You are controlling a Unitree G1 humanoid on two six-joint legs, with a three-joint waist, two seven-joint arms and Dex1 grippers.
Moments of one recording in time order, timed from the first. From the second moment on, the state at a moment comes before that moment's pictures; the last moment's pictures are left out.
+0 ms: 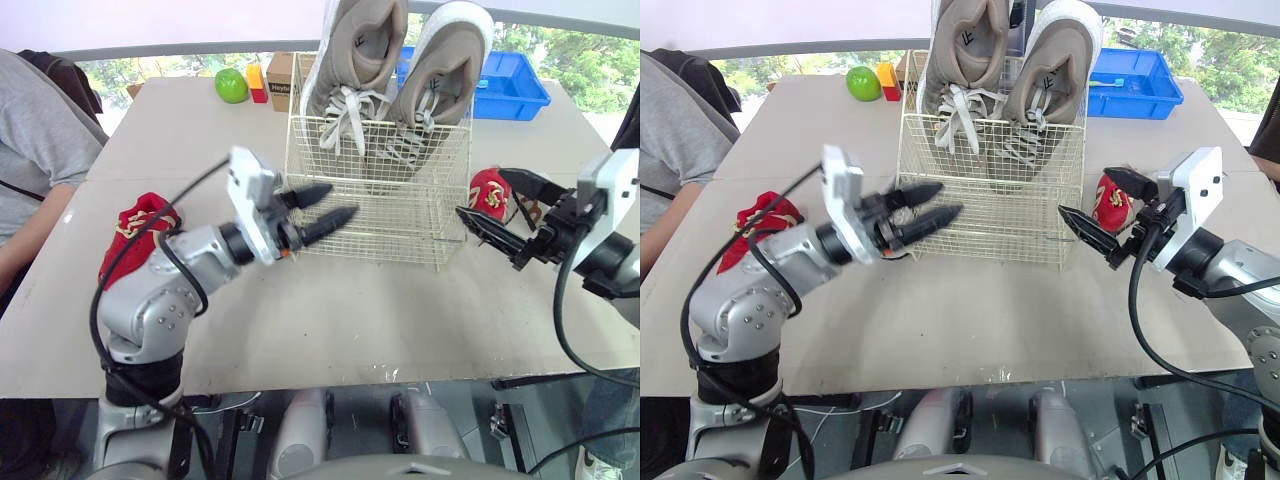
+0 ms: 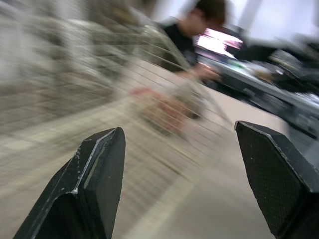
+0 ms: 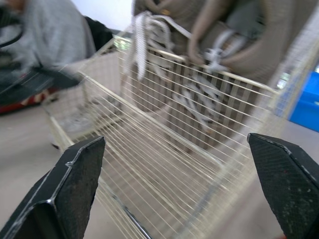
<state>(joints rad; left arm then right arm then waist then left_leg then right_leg) -0.39 0.49 0.11 -0.46 -0.81 0.76 -0.65 -0.19 -0.76 -0.37 -0.68 0.90 0.76 0.39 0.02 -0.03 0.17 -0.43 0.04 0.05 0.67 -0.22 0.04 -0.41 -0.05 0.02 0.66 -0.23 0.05</state>
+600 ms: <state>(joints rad) -0.30 0.51 0.11 -0.56 -0.87 0.71 -0.69 -0.69 -0.69 -0.18 -0.35 0.74 0.81 0.28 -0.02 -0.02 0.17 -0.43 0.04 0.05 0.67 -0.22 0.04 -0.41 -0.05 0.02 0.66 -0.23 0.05</state>
